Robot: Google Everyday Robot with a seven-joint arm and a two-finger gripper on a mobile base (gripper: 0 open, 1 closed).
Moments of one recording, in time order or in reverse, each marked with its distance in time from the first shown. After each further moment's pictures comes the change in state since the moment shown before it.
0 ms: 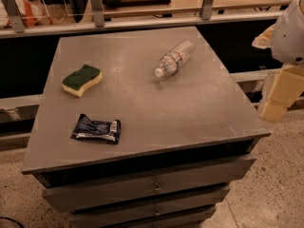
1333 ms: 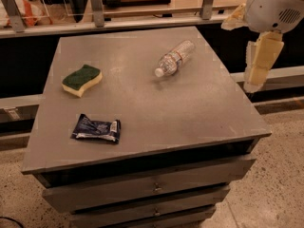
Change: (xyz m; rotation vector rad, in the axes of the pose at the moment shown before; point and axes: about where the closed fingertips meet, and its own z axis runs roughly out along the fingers) arm -0.035 -0.064 0.017 -0.108 -0.101 -0.228
